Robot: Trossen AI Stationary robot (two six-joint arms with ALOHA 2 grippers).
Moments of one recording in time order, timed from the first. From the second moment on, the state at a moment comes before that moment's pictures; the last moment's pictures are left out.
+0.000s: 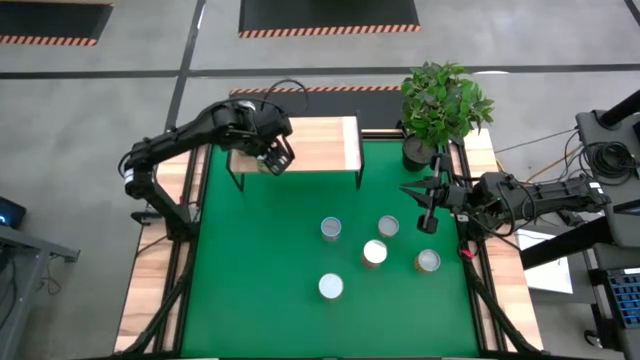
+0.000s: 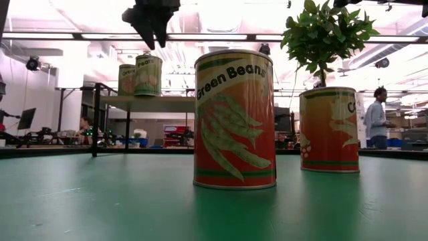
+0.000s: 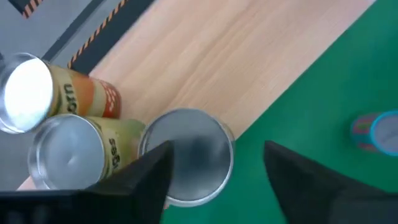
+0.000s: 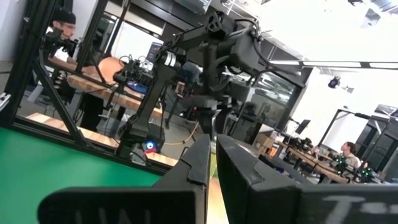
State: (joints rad) left arm 0.31 1.63 1.88 -1.48 -0.36 -0.41; right arm 0.09 0.61 0.45 0.39 0.18 -0.50
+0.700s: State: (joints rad) left arm 0.31 1.62 1.75 -1.47 -0.42 -0.41; right arm 0.09 0.61 0.45 0.38 0.18 -0.50
